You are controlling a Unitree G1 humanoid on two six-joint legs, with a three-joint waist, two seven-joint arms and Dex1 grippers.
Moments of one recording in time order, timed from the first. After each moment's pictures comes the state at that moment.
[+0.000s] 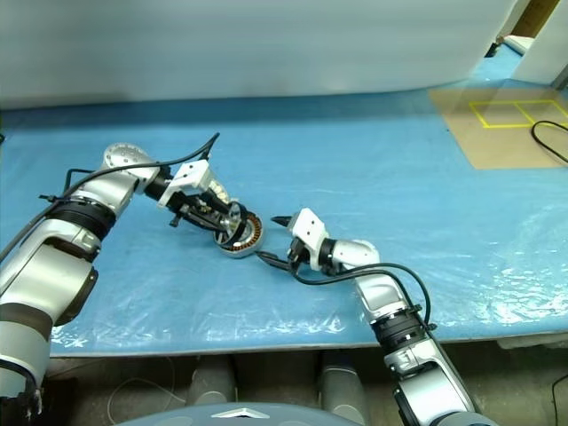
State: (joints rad) left arm -1.06 0.64 -0.53 0.92 -0.22 -0.16 -1.61; right arm -0.37 -0.27 0.29 0.18 0.11 0.03 0.86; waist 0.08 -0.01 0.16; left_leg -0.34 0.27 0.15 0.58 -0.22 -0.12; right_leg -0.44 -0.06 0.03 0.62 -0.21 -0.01
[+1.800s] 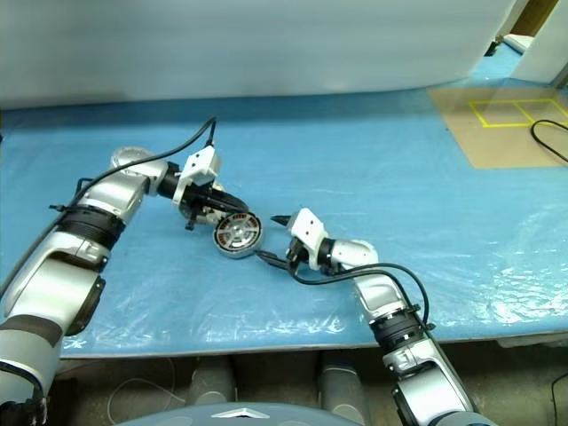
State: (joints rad) left arm -0.89 0.59 -0.31 0.55 -0.24 0.15 -1.43; right arm -0.38 -0.25 0.29 0.20 0.10 0.02 0.84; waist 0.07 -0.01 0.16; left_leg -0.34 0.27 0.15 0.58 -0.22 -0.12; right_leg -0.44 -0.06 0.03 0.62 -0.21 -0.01
